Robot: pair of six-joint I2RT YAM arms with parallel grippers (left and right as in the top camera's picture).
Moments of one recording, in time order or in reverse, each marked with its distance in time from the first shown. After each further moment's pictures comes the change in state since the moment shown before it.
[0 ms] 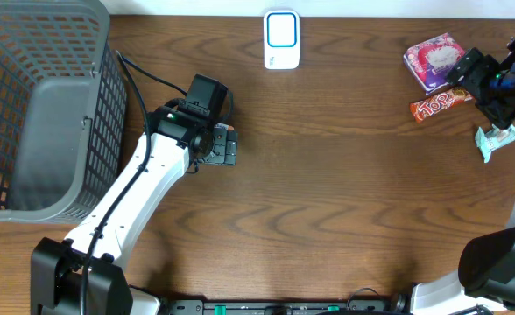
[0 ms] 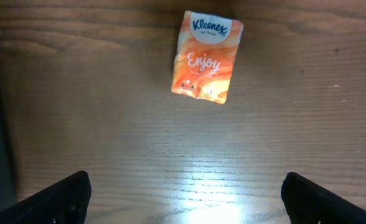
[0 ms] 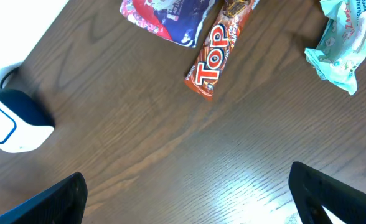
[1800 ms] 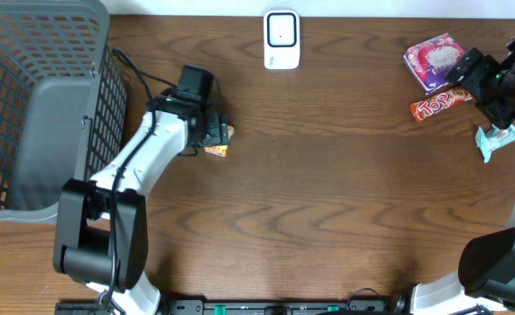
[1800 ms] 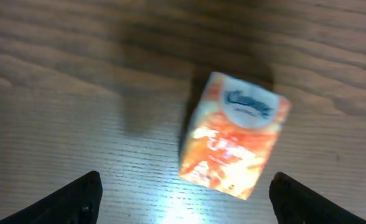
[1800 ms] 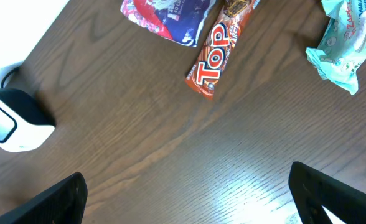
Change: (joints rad) left arm 0.122 0.229 0.000 0.237 0.089 -0.063; right arm 0.000 0.000 0.000 0.000 -0.003 0.000
